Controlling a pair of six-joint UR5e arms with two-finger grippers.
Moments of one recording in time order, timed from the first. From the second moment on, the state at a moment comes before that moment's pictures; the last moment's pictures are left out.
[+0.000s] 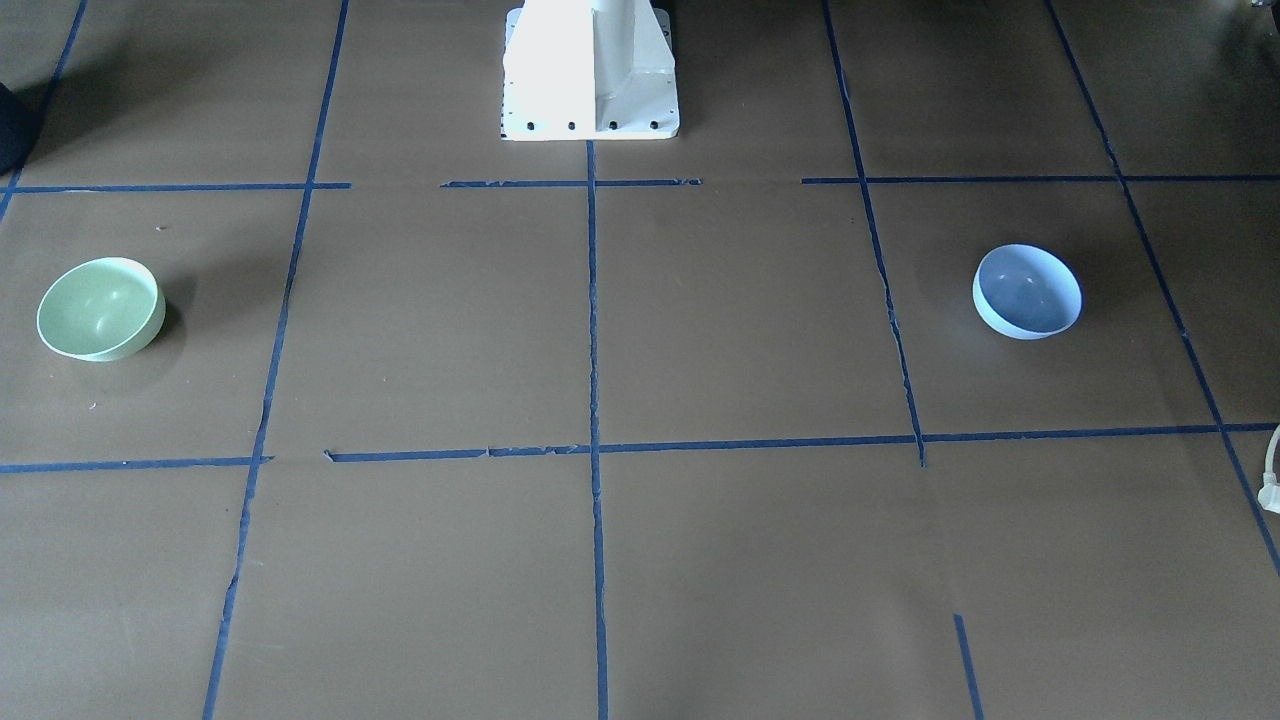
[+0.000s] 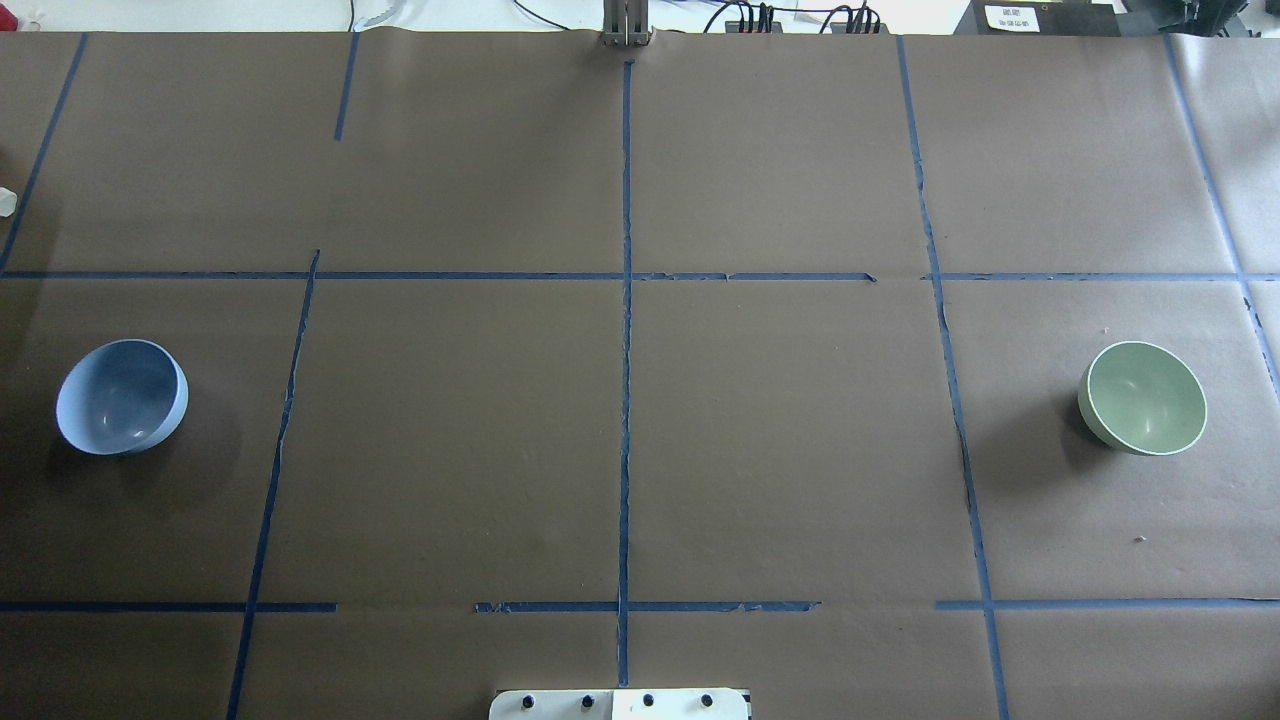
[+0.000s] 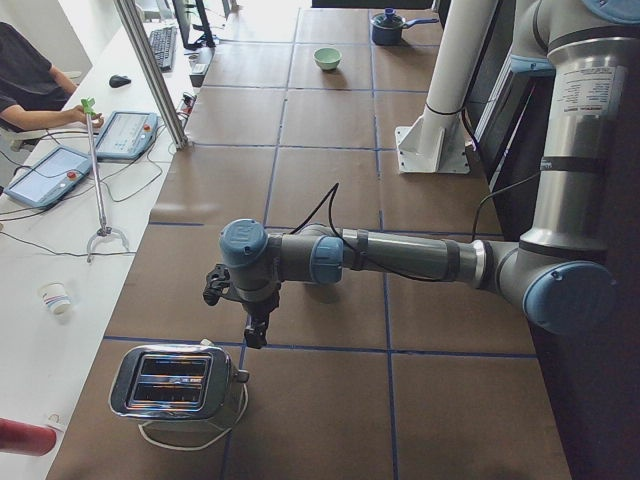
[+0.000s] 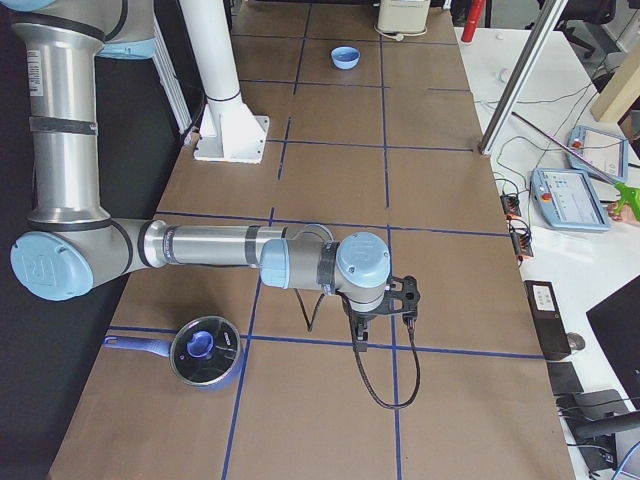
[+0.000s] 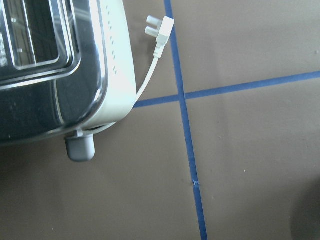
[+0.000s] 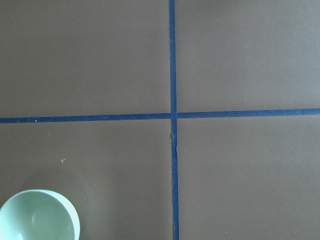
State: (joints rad) left arm -1.55 -1.61 -1.62 -1.51 -2.35 0.12; right arm 1.68 -1.60 1.68 -1.62 2.44 -0.02
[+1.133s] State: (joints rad) left arm -1.13 -1.45 -1.58 -2.29 -2.39 -0.83; right arm 1.66 -1.60 1.71 -1.62 2.44 -0.02
